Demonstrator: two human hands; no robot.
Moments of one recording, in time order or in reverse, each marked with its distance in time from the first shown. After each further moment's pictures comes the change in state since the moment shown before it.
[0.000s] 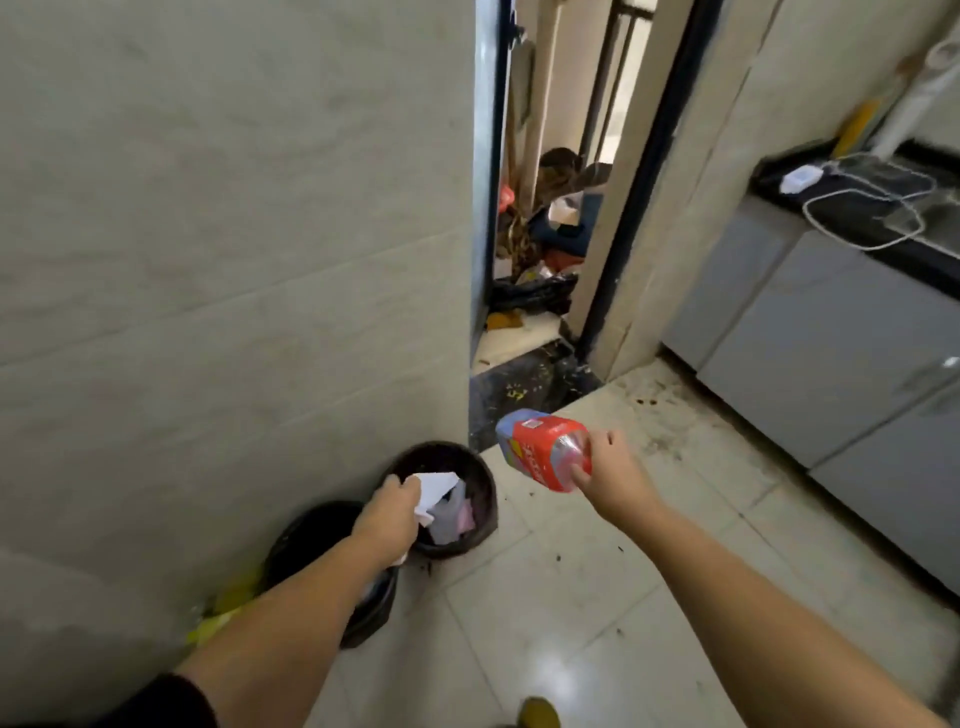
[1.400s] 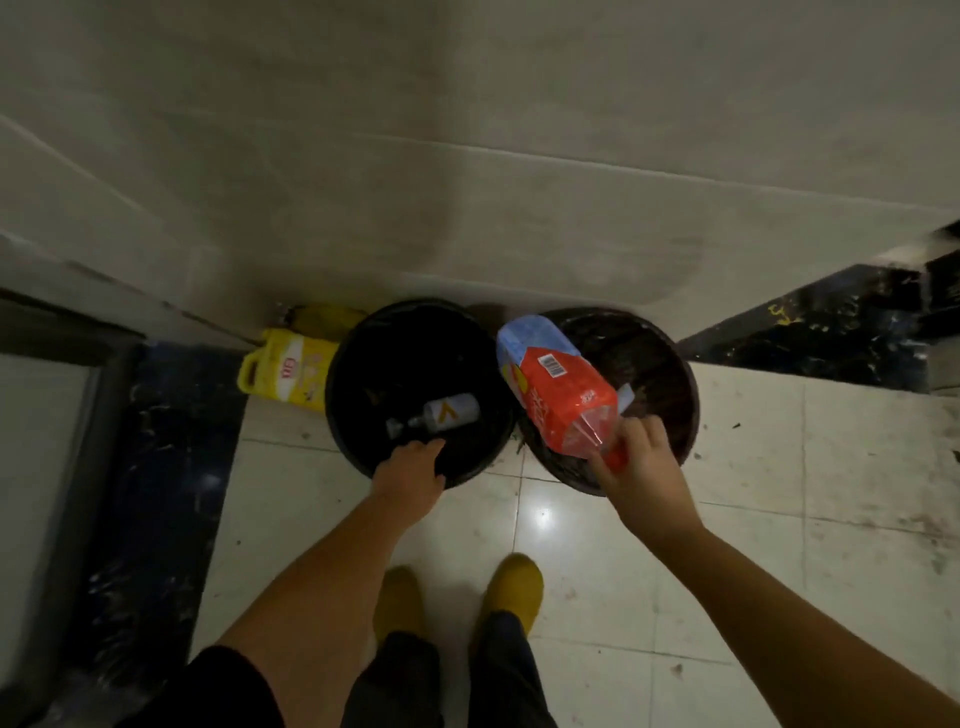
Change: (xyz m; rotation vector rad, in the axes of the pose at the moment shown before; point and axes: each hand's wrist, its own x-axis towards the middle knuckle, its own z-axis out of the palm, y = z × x) left_hand 0.163 -0.238 0.284 -0.383 -0.248 -0.572; right_hand 0.200 -0.068 0.341 -0.097 -0.468 -0.450
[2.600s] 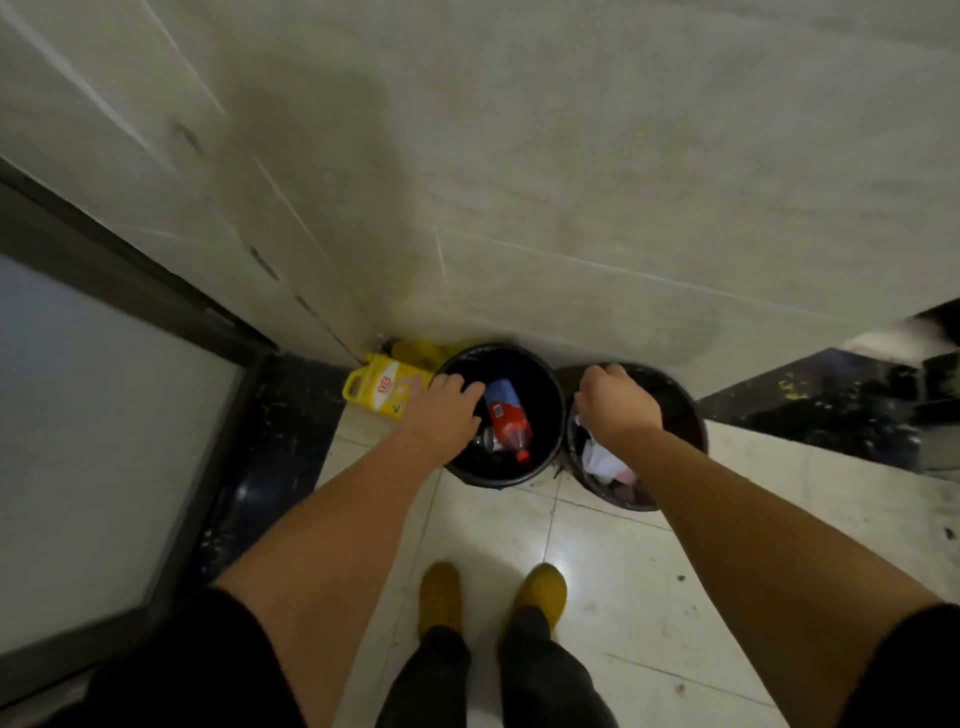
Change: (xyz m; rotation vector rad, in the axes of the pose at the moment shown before) left_hand -0.189 0.001 -0.173 0.257 0.292 0.094; right_hand -0.023 -0.177 -0.066 -0.412 -0.122 -0.140
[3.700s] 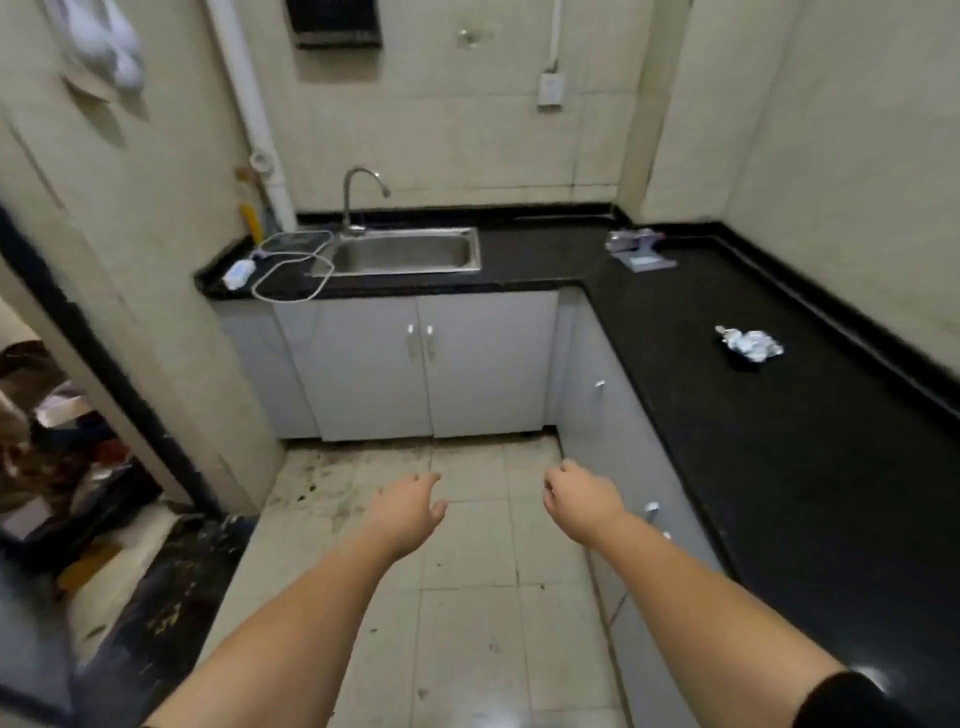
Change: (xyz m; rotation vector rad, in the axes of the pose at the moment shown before) left_hand -0.455 0.523 0.081 0.625 -0.075 1.461; right_hand -0.753 0.201 0.133 0.531 0.579 1.477
